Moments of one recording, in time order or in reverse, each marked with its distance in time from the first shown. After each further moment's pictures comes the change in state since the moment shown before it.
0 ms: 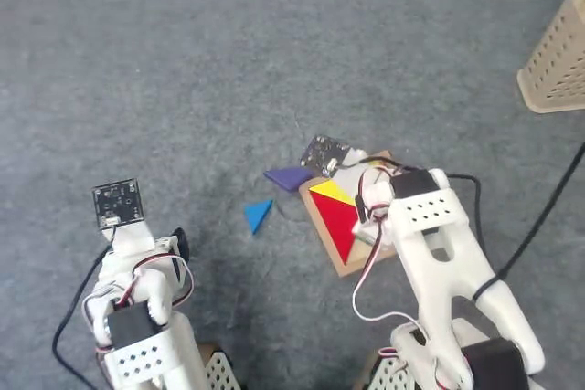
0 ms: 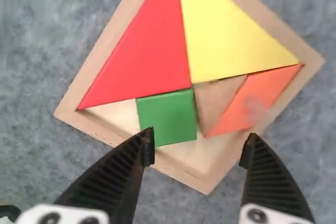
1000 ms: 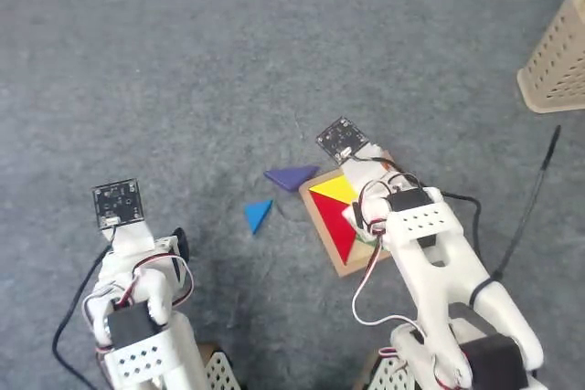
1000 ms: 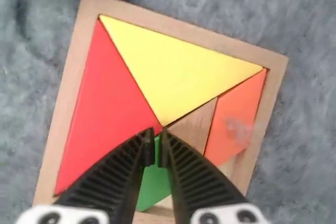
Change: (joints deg) left arm 0.0 0.0 0.0 0.0 0.0; right arm 0.0 1.1 10.0 -21.9 -19.1
